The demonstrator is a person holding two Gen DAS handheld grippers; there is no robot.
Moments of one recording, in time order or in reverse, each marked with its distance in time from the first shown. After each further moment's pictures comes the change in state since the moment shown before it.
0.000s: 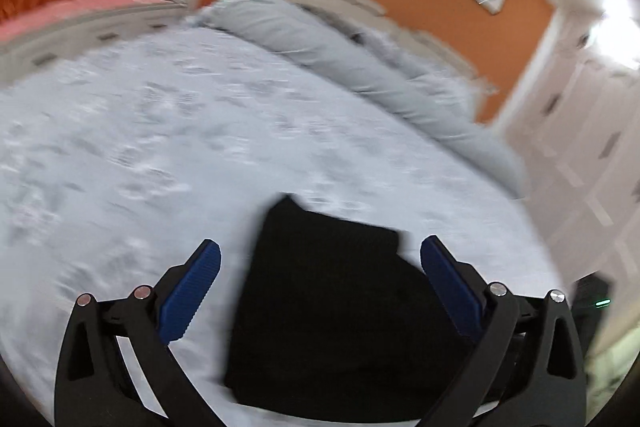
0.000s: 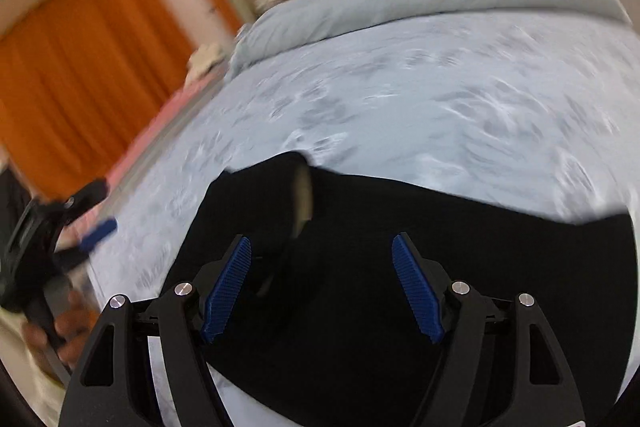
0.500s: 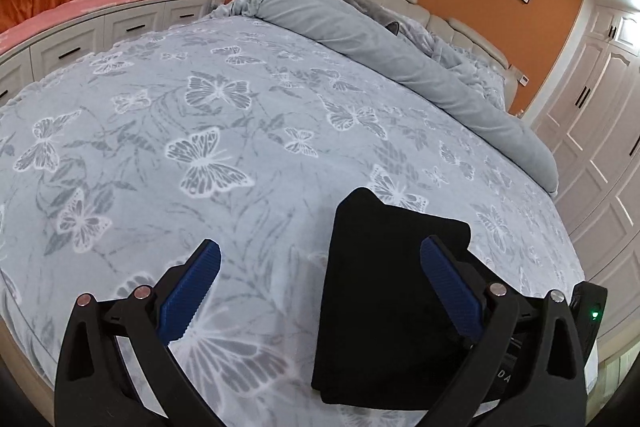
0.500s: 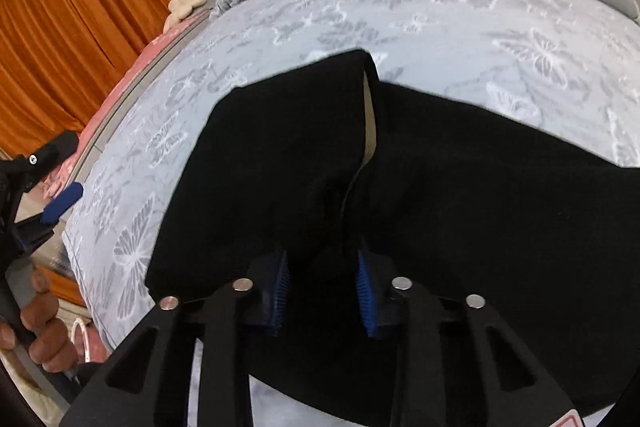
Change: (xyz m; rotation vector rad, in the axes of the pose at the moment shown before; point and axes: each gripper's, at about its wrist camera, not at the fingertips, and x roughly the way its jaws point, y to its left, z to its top) left arm -0.003 0.046 0.004 -0.016 0.048 0.059; right arm 0.051 0.059 -0.030 0.029 0.184 -0.079
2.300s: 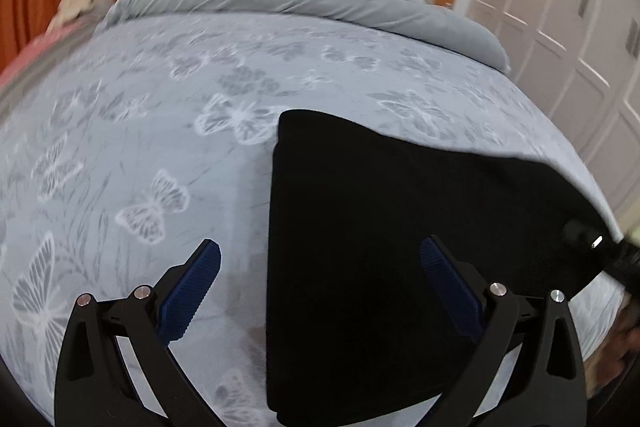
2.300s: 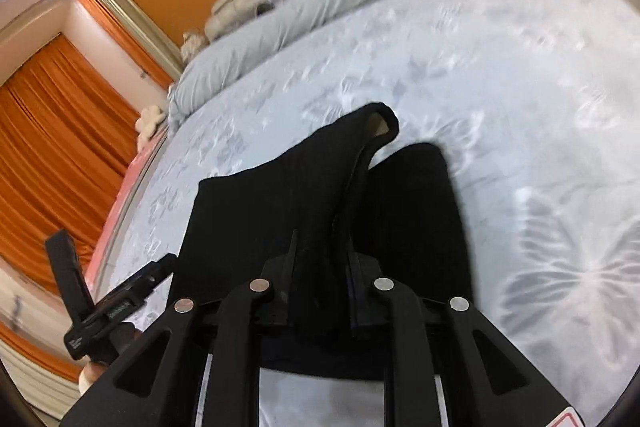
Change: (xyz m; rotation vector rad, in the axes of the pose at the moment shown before) left arm 0.057 -0.172 -0.088 0.404 0.158 -0.112; right arm -0.145 -0.203 -0.046 0.351 -0.274 0.000
